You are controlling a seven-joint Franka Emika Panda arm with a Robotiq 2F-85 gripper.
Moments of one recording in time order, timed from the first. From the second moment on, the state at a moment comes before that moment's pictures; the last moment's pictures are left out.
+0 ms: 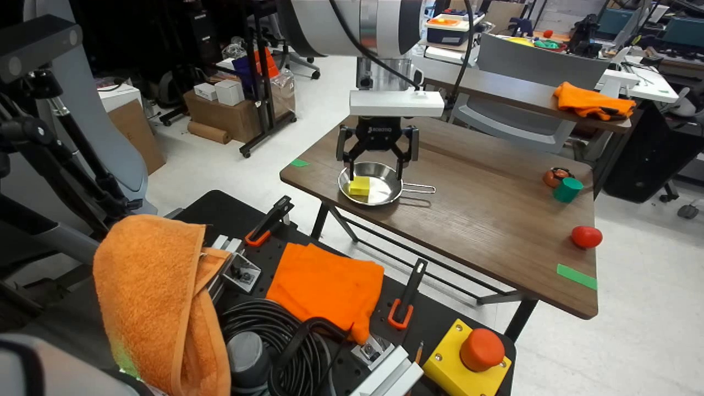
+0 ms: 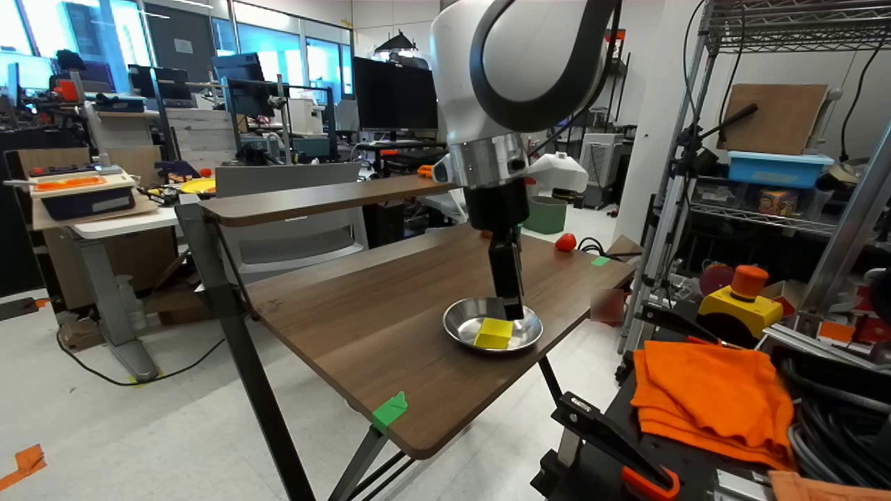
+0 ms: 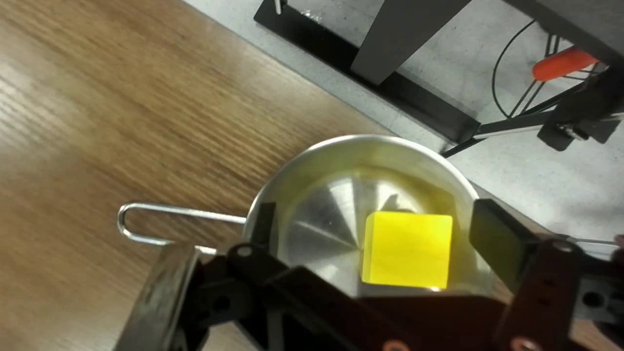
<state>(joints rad) 0.04 0.46 0.07 -2.19 -0.27 2.40 -0.29</state>
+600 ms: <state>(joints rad) 0.12 0.40 0.06 -2.23 -0.37 2.51 -0.17</state>
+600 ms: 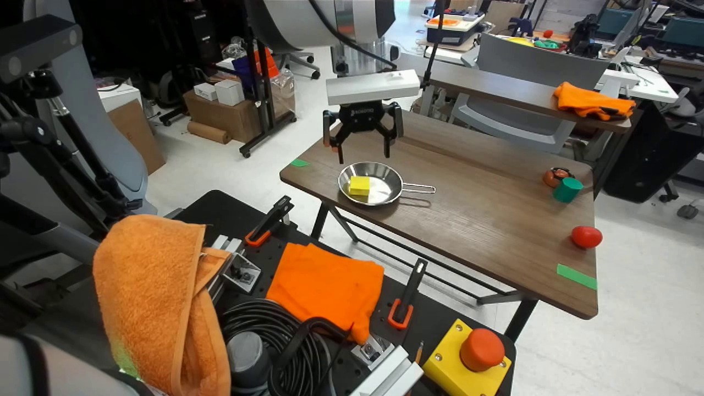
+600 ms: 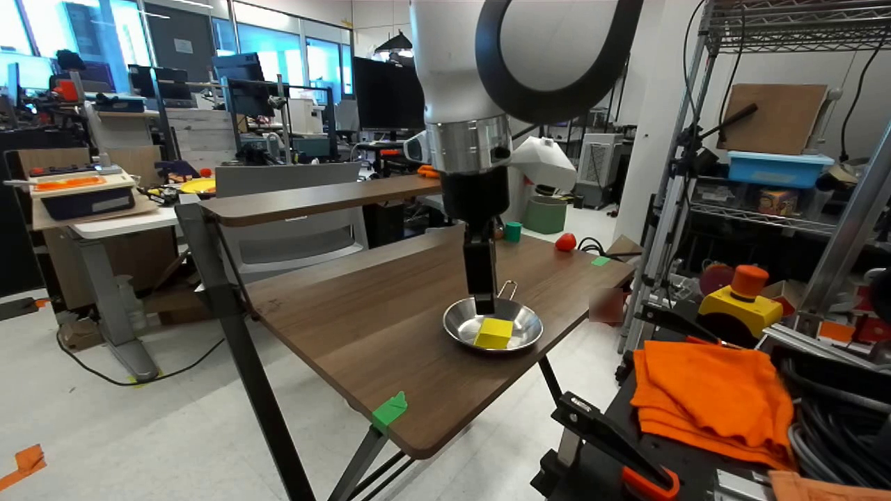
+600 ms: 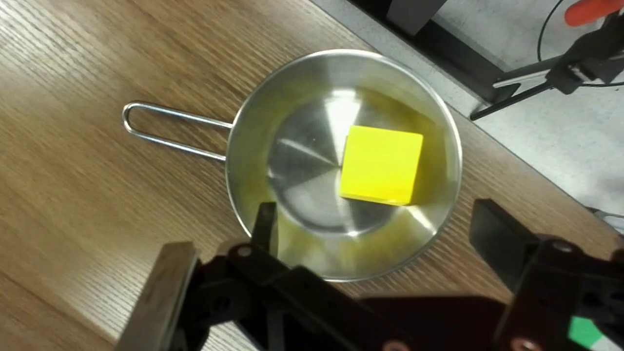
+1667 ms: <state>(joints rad) 0.14 0.33 0.03 -2.33 -0.38 2.56 0.12</state>
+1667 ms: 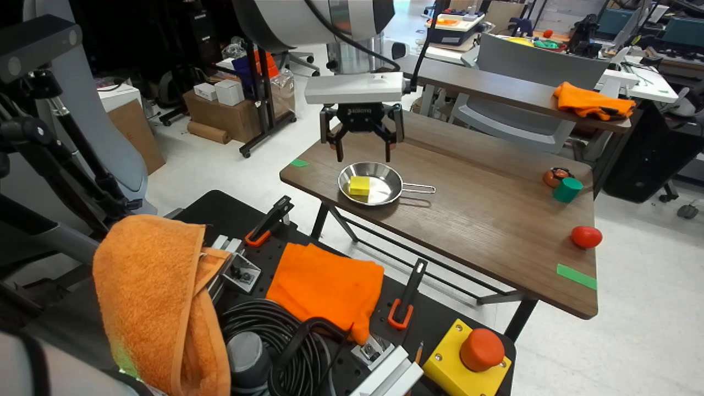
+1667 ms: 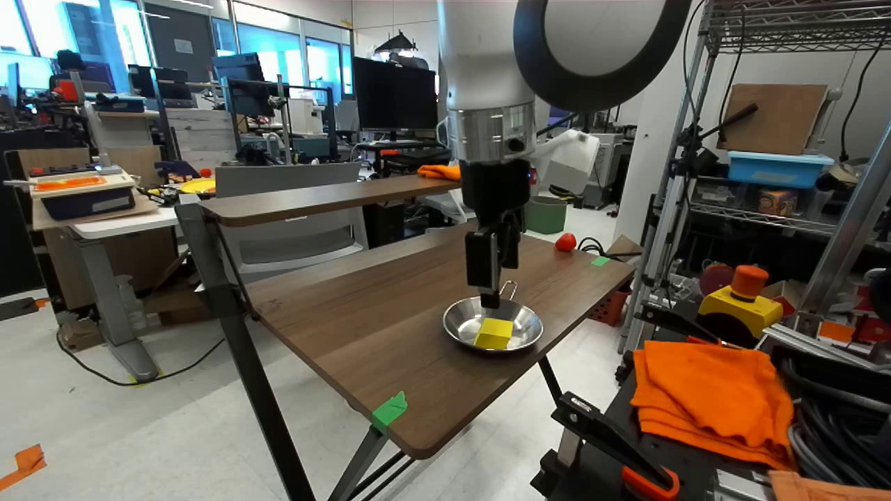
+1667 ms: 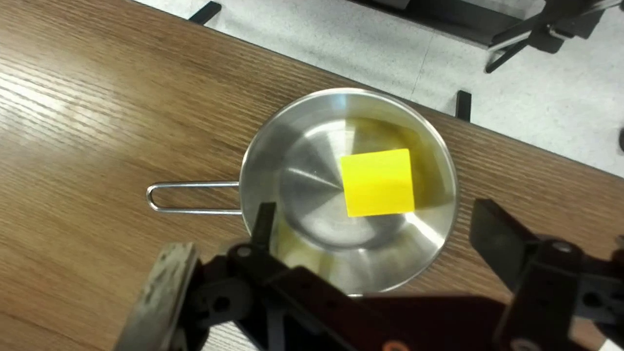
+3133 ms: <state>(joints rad) 0.17 0.46 -0.01 -2.29 -0.39 2.57 0.19</state>
